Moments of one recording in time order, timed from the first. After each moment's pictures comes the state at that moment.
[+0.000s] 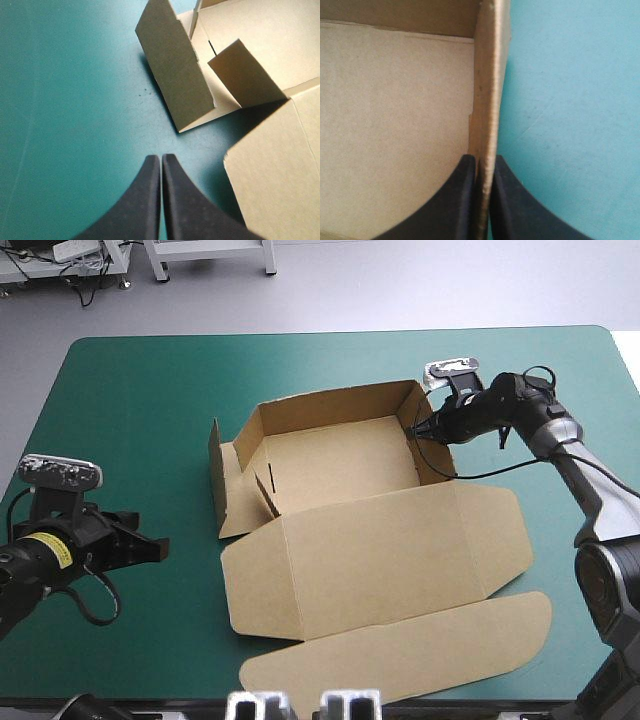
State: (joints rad) left arm -0.48 0.79 -1.06 0.18 1.13 -0.30; right arm 0.18 1.78 -1.45 0.32 0.76 -0.36
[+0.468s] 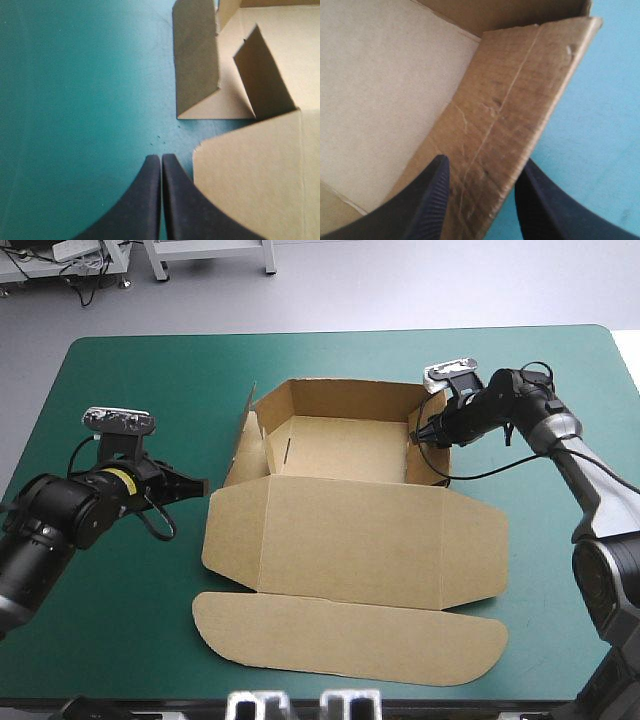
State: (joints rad) left arm -0.33 1.09 -1.04 0.17 0.82 -0.28; right arm 0.18 1.79 -1.50 0.26 0.84 -0.38
